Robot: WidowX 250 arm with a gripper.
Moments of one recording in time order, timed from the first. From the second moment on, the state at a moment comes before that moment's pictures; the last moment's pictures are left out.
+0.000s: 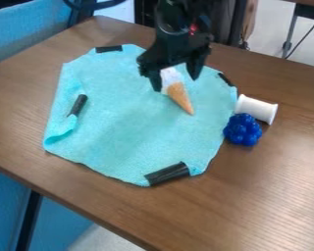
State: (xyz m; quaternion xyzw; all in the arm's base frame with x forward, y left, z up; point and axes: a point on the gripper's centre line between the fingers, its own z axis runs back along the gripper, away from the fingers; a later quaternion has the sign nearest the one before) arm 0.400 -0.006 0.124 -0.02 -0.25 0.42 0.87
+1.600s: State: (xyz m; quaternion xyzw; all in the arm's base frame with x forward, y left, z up) arm 0.411 -0.064 0.146 -0.05 -0.27 0.36 0.89
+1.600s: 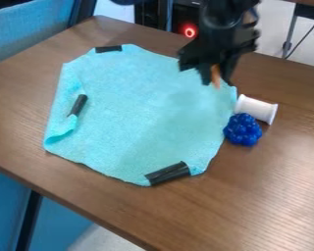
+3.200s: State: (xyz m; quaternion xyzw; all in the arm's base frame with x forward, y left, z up) arm 0.274 -0.154 0.088 -0.09 -0.16 0.03 0.98
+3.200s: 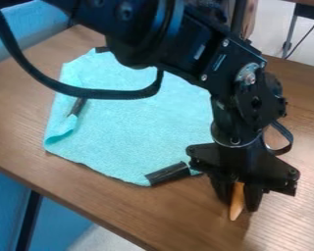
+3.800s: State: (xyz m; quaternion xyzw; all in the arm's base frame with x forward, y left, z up) arm 0.266 -0.120 0.142 -0.17 -0.20 0.09 0.96
